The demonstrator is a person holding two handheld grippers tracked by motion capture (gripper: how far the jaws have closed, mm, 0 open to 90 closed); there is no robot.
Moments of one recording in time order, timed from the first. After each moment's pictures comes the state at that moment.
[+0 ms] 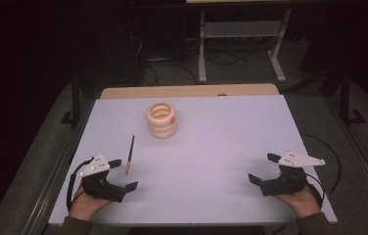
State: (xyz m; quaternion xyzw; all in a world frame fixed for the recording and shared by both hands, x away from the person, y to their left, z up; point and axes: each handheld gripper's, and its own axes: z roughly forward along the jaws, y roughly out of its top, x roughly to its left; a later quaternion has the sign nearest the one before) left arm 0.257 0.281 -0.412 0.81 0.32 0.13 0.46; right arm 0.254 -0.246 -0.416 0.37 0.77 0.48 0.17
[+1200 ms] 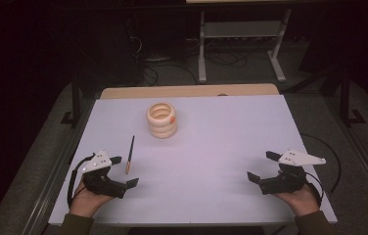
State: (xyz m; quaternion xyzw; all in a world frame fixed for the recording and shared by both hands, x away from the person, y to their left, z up) left arm 0.266 0.279 -0.406 0.82 0.33 0.14 0.45; right arm 0.256 -0.245 -0.412 0.37 0.77 0.50 0.18
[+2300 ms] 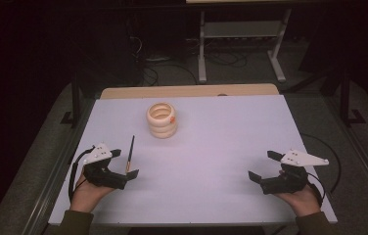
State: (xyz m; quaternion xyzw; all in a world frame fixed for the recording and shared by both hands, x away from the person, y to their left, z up) left arm 0.282 0.277 -0.399 0.81 0.34 0.16 0.45; right arm 0.254 -0.247 -0.410 0.37 0.76 0.50 0.18
